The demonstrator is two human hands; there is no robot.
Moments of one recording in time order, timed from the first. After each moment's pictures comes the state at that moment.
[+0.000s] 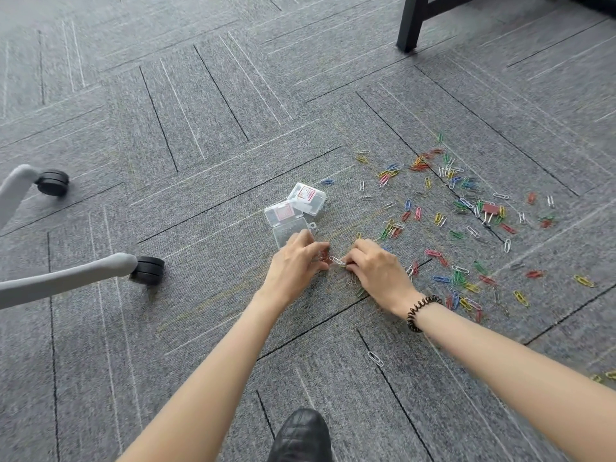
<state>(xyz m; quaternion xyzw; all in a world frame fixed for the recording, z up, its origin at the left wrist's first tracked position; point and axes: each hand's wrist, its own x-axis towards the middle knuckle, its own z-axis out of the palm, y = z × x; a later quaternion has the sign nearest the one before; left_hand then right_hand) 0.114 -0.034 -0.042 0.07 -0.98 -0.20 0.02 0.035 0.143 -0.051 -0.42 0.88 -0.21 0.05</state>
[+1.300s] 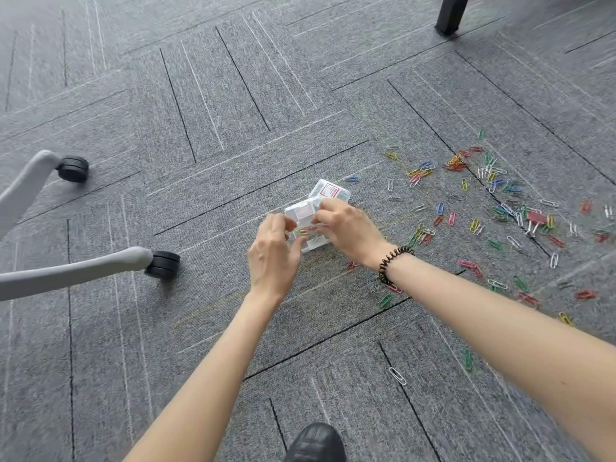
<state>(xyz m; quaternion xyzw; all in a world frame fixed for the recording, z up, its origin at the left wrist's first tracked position) 0.123 -0.076 -0.036 0.26 -0.92 -0.21 0.18 -0.003 0.035 -0.028 -0.52 0.81 -0.26 0.06</state>
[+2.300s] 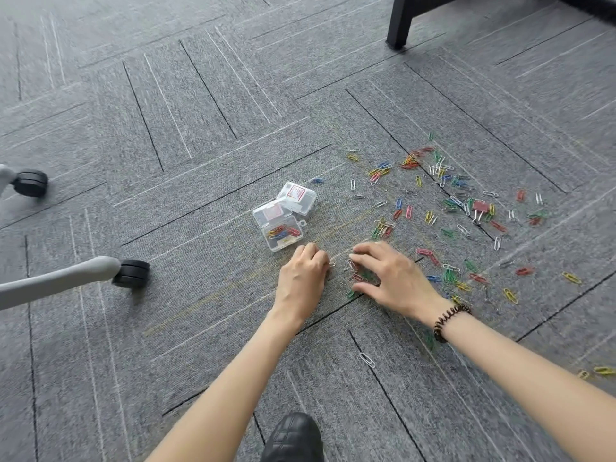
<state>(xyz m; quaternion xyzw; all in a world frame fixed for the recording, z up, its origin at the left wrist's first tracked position) 0.119 0.010 -0.048 0.11 -0.97 -0.17 0.09 0.023 0.186 -0.045 -0.46 0.87 -0.18 0.10</state>
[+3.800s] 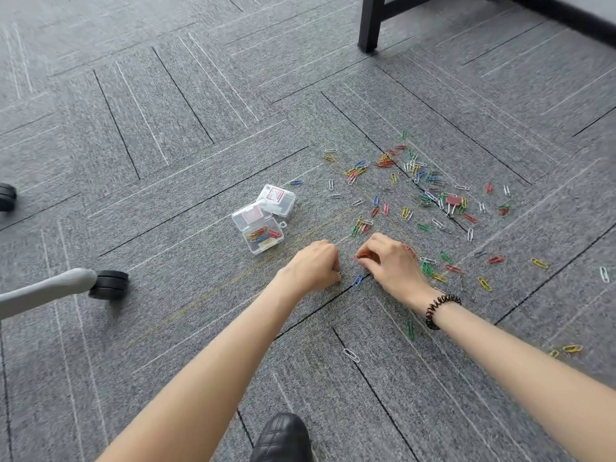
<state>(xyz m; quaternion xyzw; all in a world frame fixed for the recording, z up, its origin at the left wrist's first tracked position) 0.063 0.030 -0.017 0.00 -0.96 -0.19 -0.19 0.013 0.202 -0.037 -0.30 0.91 -0.27 0.10</state>
